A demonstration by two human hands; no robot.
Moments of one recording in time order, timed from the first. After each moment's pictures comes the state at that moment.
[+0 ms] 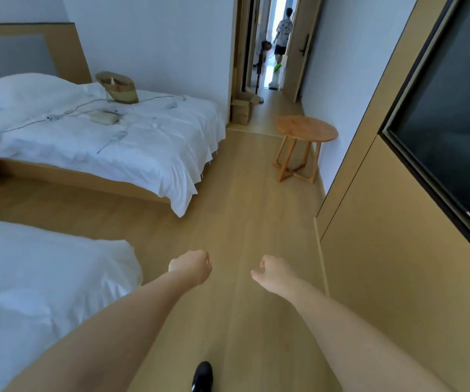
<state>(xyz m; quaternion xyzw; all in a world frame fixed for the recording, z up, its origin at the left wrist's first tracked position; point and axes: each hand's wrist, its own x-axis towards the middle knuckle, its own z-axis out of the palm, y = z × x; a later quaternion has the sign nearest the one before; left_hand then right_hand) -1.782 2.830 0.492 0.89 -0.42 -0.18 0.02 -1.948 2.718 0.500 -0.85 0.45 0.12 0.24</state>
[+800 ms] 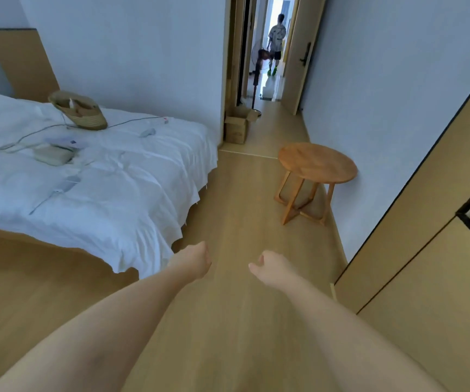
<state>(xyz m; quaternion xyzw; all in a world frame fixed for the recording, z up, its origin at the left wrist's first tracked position) -1.453 2.351 0.493 0.88 -0.44 -0.17 0.08 -1.626 2.240 0.507 -0.83 0.47 0.09 0.27</state>
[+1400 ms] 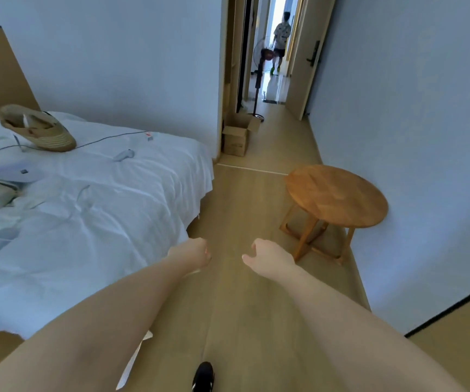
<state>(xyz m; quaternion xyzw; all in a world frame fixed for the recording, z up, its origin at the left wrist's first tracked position) -1.208 1.990 0.487 0.87 -0.46 -0.20 0.05 -1.379 1.890 0.513 -0.88 0.42 0.08 0.20</state>
